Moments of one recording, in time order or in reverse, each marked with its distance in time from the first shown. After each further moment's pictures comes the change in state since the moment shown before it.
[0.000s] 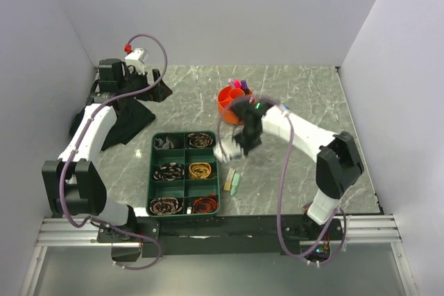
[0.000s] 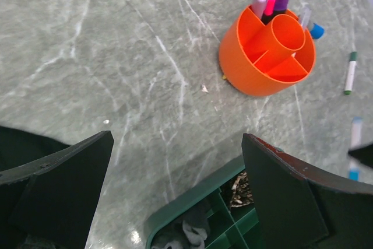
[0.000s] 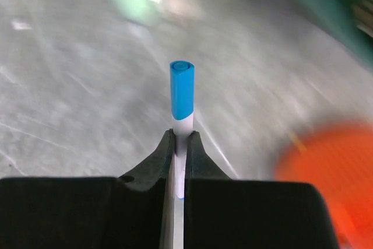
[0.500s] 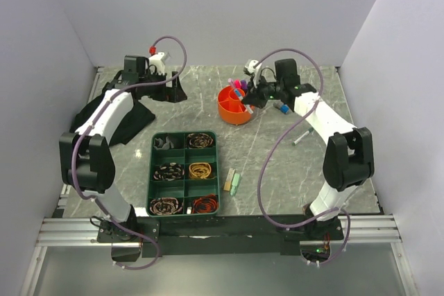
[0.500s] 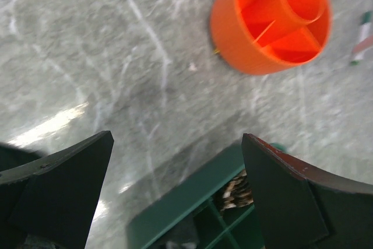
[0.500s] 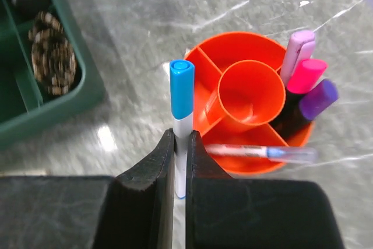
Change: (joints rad) left arm -0.110 0.226 0.158 -0.121 -0.002 -0.018; right arm -0.431 0.003 0.072 0.753 -0.494 1.073
